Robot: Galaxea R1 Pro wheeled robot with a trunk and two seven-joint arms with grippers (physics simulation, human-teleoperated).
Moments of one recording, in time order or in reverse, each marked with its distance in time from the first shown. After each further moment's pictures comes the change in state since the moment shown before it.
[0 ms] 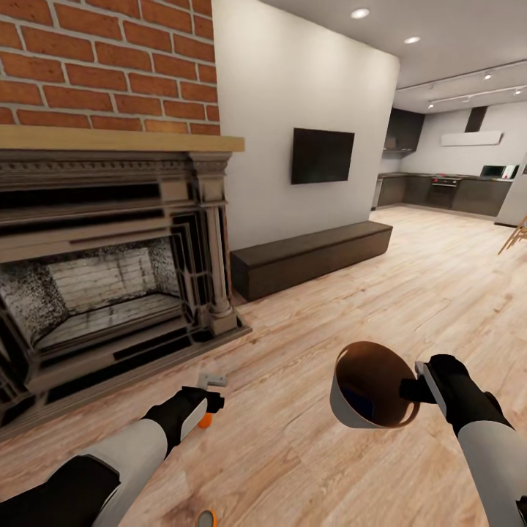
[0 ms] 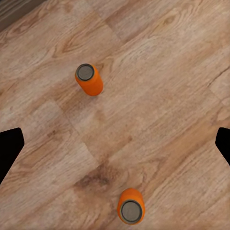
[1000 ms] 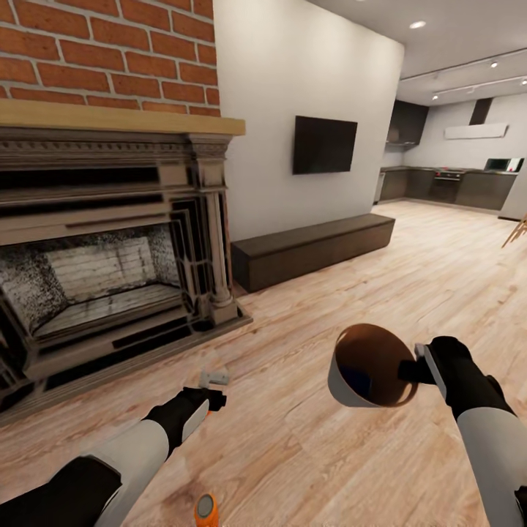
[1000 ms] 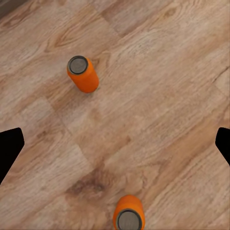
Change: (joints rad) left arm 0.003 -0.007 -0.004 -0.001 -0.005 -0.043 0.002; right arm -0.043 0.000 0.003 -0.090 -0.002 0.065 0.019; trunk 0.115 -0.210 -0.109
